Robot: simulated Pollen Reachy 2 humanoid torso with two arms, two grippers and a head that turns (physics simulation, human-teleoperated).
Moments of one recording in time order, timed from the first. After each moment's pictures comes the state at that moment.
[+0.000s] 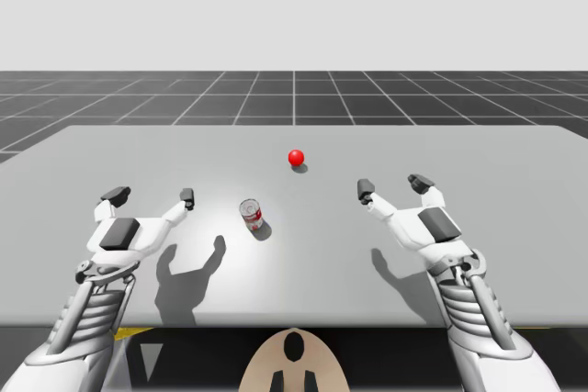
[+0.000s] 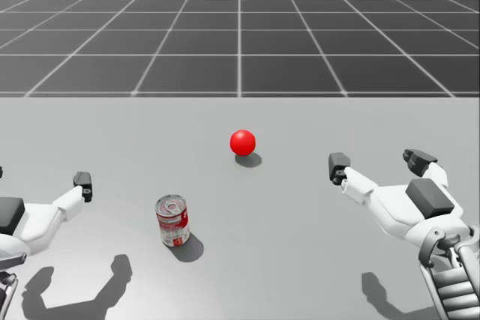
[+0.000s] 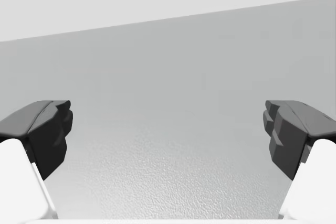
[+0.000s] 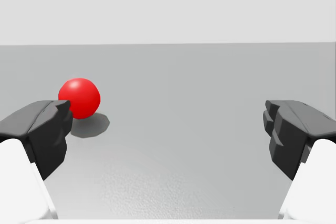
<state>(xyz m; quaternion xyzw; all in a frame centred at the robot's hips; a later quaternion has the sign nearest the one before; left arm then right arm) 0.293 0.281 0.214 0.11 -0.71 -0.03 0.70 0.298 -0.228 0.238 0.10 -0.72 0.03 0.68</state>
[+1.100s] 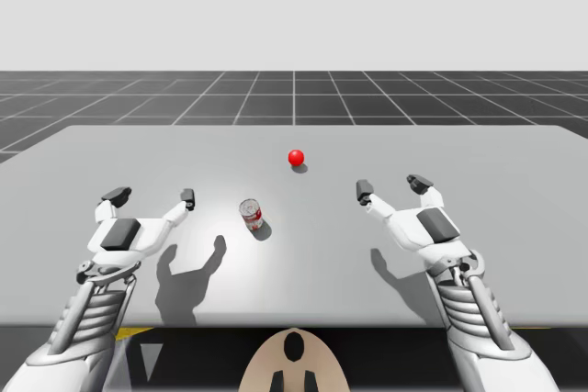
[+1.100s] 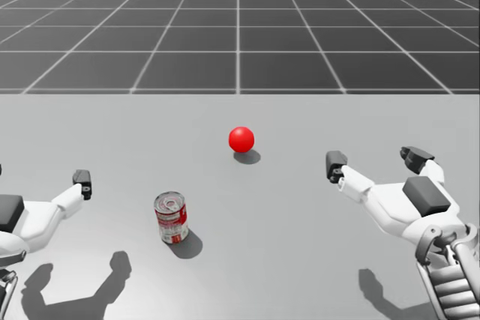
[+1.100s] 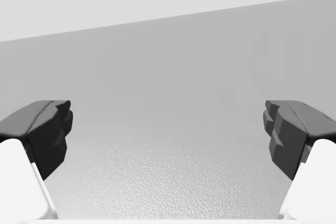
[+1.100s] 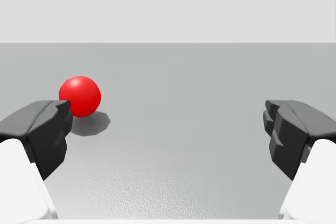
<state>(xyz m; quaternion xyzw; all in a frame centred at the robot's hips) 0.293 0.280 0.213 0.11 -0.71 -0.03 0.70 0.297 -0.226 0.237 0.10 -0.72 0.04 0.68</state>
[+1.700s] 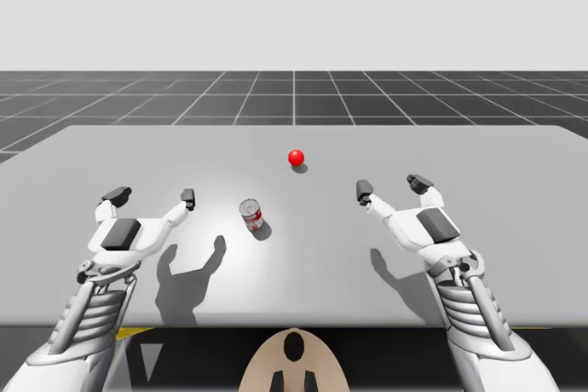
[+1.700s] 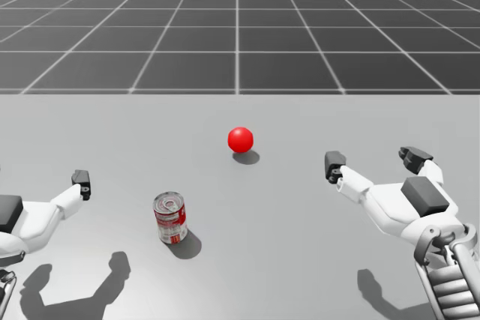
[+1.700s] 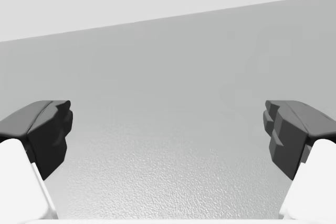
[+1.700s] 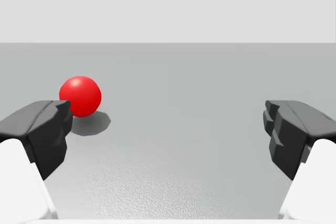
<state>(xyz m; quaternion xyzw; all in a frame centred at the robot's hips) 0.293 0.280 0.213 0.11 -0.71 -0.03 0.70 0.297 -0.226 0.237 0.10 -0.72 0.04 0.68</state>
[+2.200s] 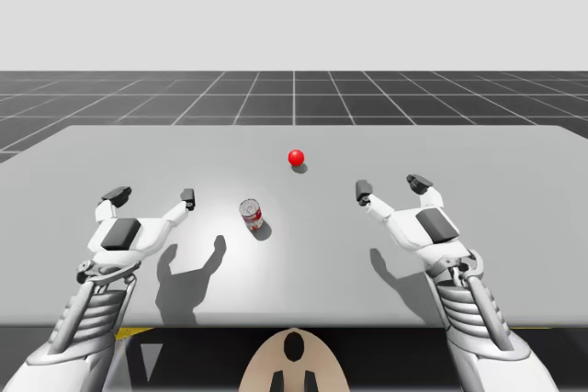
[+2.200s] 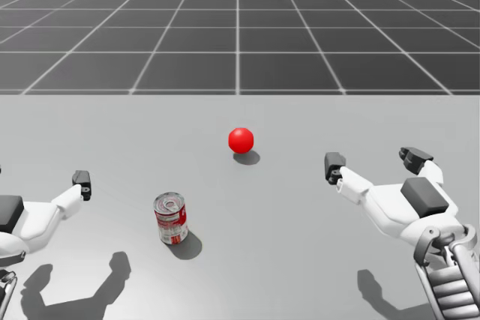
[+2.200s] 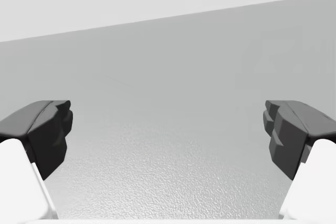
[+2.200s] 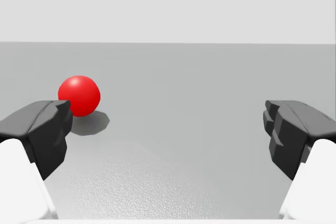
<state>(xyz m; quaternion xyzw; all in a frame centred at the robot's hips) 0.293 0.280 0.213 0.11 -0.71 -0.03 0.70 0.297 -0.225 0.237 0.10 -0.72 0.04 0.68</state>
